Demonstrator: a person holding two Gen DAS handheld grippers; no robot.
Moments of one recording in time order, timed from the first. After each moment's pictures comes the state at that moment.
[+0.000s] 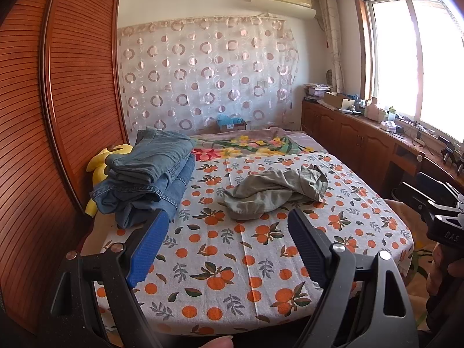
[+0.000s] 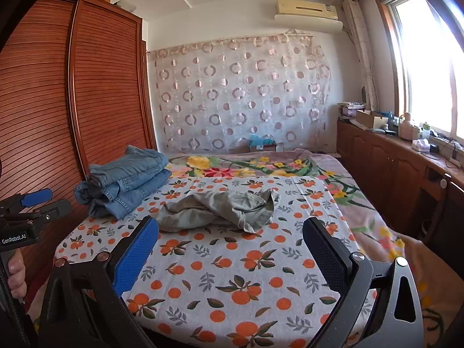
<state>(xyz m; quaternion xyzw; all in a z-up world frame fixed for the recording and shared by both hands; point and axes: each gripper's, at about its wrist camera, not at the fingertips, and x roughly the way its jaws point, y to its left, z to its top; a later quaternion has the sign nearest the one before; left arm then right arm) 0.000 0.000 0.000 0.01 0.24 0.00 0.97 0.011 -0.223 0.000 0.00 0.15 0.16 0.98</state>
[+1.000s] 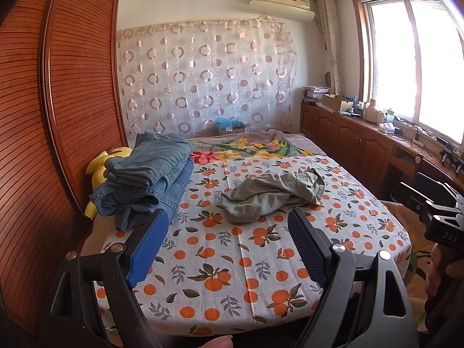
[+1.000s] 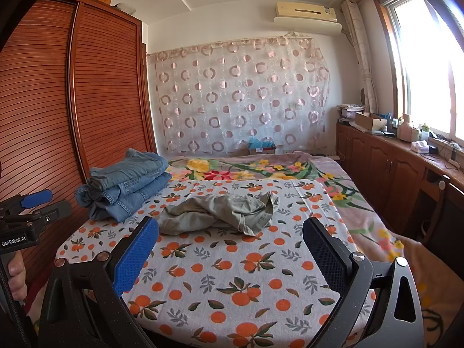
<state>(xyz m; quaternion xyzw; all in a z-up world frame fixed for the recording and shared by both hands) 0.000 0.000 0.000 0.01 0.23 0.00 0.97 0.007 -0.223 0.001 0.00 0.14 0.16 0.98</state>
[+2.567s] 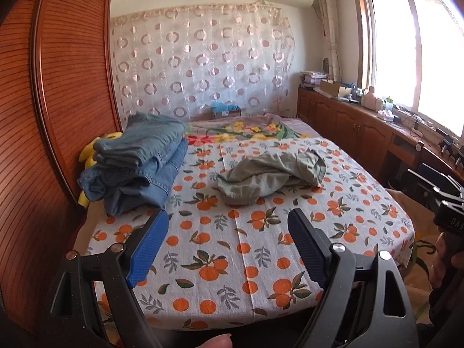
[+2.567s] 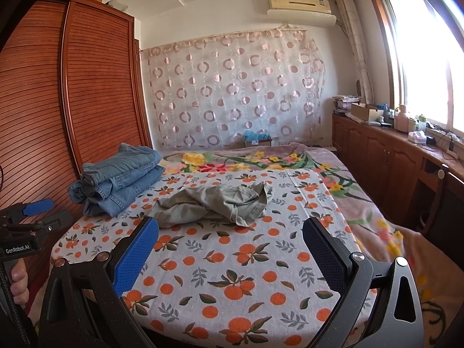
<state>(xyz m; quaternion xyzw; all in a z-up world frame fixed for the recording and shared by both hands) 0.008 -0.025 -0.003 0.00 0.28 -0.01 0.96 0.012 -0.227 -0.006 0.01 0.16 0.15 0.98</state>
